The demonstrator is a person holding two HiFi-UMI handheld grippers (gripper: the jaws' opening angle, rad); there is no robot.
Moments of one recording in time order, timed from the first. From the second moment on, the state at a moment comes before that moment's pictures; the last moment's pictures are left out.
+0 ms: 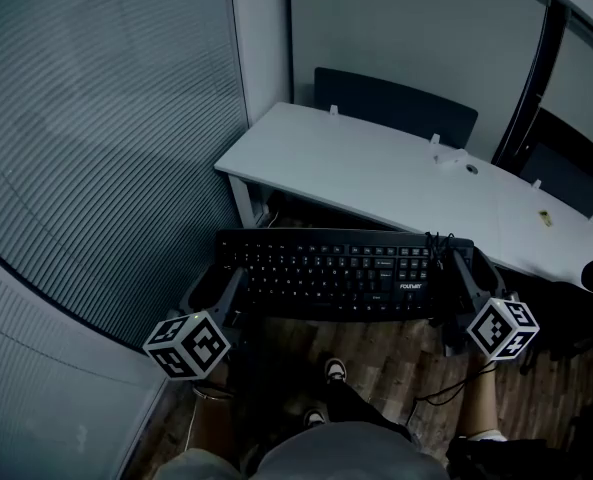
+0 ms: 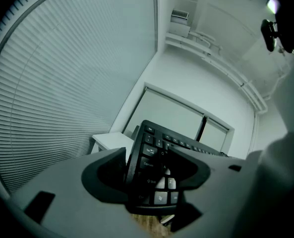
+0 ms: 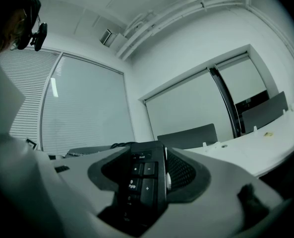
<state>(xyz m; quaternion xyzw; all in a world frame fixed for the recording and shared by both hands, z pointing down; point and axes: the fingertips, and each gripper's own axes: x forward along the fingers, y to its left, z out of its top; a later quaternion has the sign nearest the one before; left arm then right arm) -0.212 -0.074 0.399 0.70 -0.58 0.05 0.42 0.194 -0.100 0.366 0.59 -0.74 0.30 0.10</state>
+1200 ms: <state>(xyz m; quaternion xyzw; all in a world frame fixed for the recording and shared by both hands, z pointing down) -0.211 -0.072 0.400 0.71 -0.58 0.03 0.40 0.193 -0.103 0.362 0.59 -0.76 0.28 0.08</state>
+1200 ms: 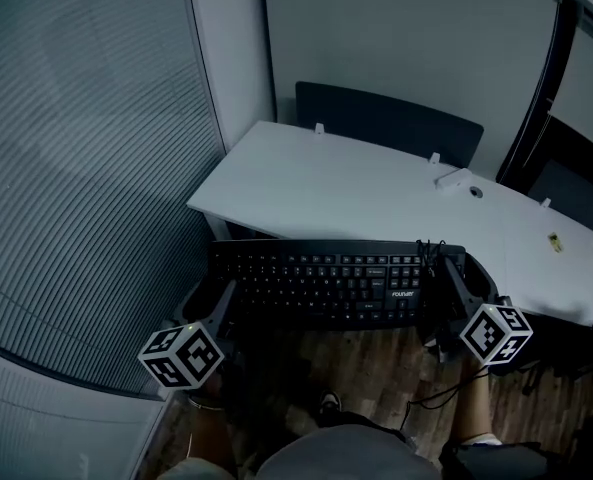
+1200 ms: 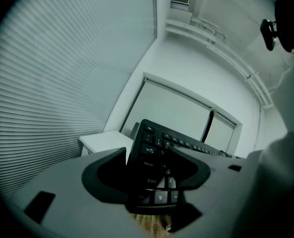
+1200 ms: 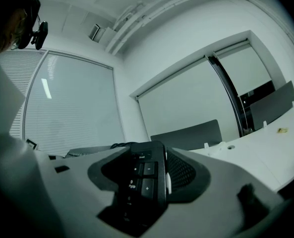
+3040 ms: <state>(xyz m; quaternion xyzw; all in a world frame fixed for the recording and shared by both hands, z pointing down) -0.209 -0.071 0.384 0.72 -0.61 0.03 0.33 0.197 -0.106 0.387 0.57 -0.78 0.27 0.01</state>
